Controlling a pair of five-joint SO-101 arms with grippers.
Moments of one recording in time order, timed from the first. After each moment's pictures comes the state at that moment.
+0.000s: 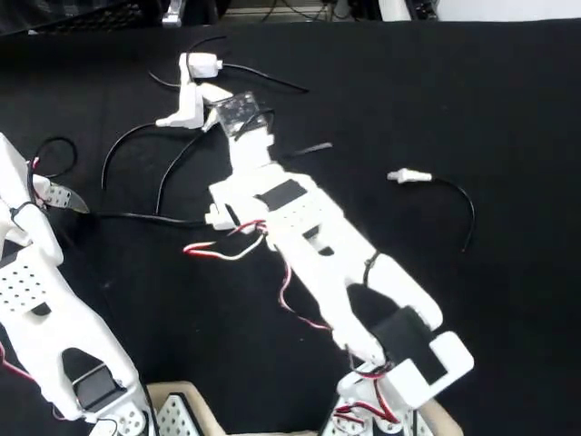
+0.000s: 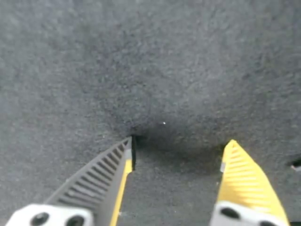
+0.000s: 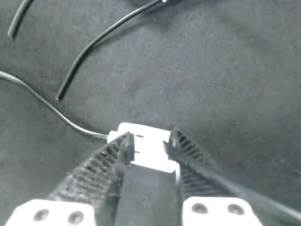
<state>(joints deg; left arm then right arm) -38.7 47.7 -30.6 92.6 32.1 -33.1 0.4 26.5 36.8 -10.4</state>
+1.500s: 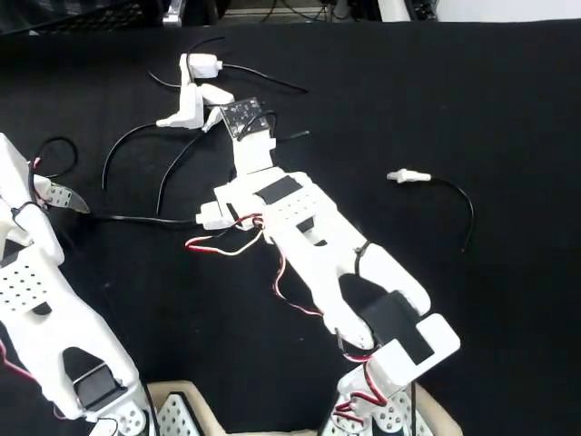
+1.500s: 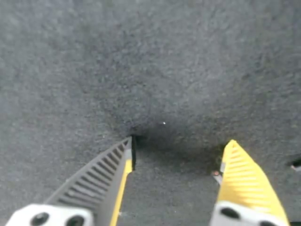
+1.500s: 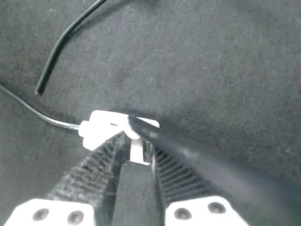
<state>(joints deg) -38.7 47.7 -30.6 92.6 32.1 -32.2 6.5 24.4 38.5 -11.6</state>
